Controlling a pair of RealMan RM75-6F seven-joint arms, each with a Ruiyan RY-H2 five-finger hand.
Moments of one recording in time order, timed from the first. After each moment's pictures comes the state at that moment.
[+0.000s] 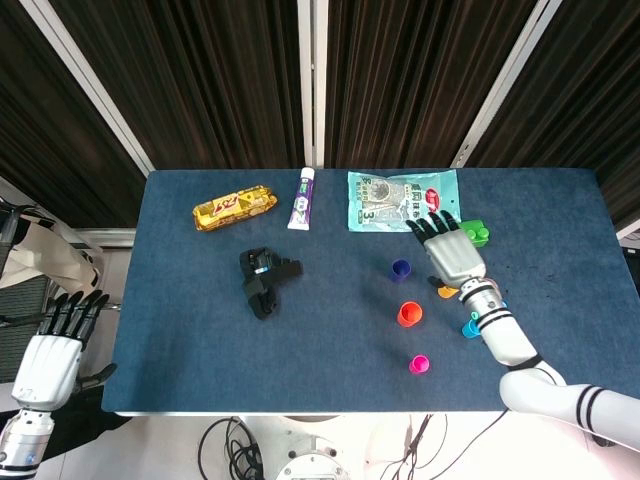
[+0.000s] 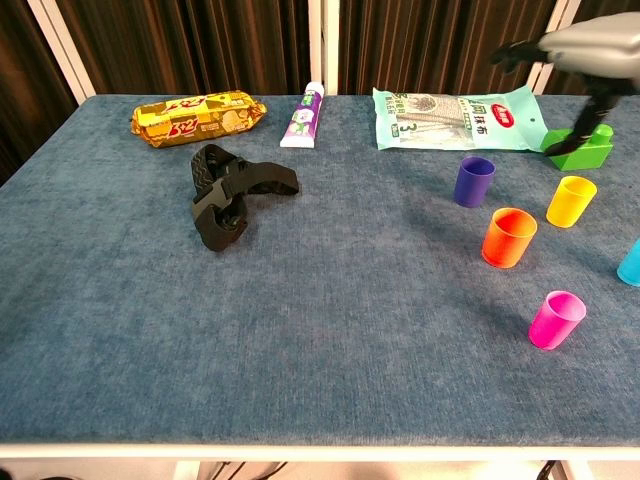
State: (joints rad) left arm -0.08 -1.13 0.01 -1.69 1.66 1.56 0.14; right arm 0.73 -1.32 0.24 -1.55 -0.96 0.84 -0.59
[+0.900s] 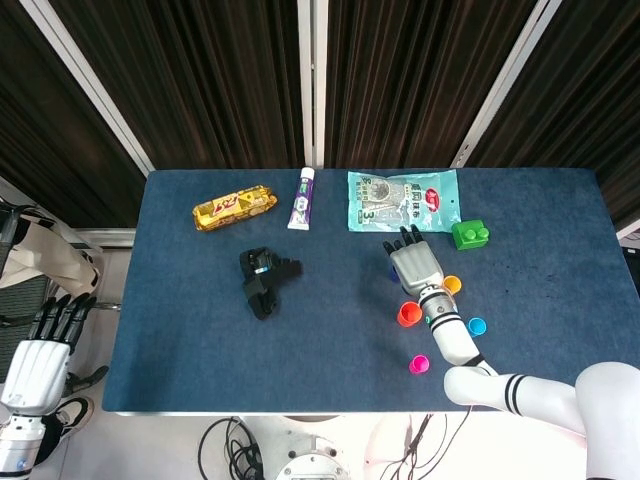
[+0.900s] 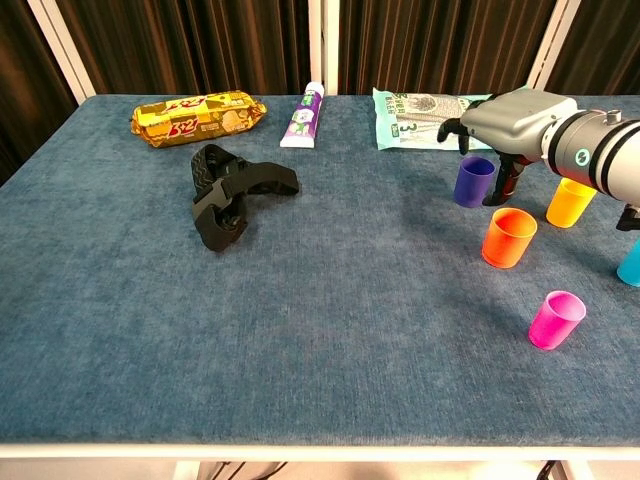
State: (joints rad) left arm -0.06 -1.14 0.01 -1.66 1.65 1.59 0.09; right arm 0.87 -1.60 0.14 -1.34 -0.75 0.95 -0.79
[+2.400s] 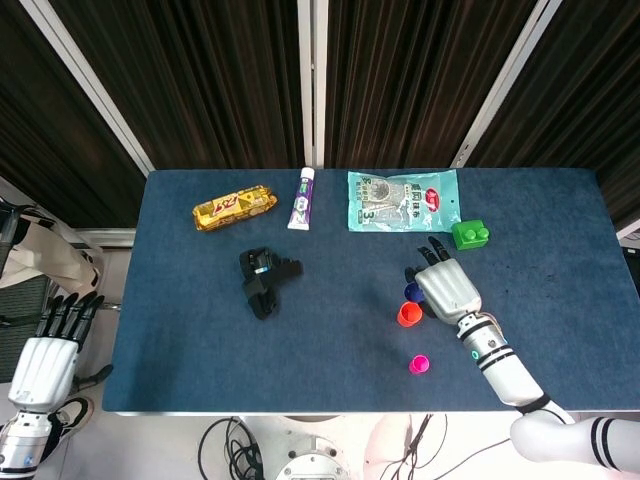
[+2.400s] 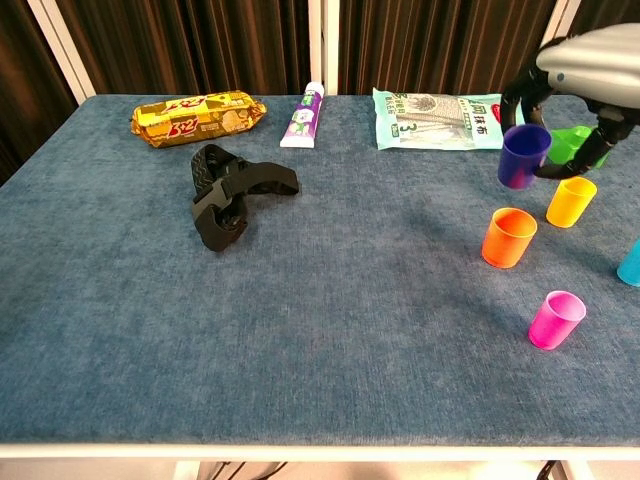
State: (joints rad) left arm -0.06 -1.13 0.01 -1.70 1.65 1.56 0.15; right arm 0.70 -1.23 0.06 -1.80 -1.09 1.07 -0.58
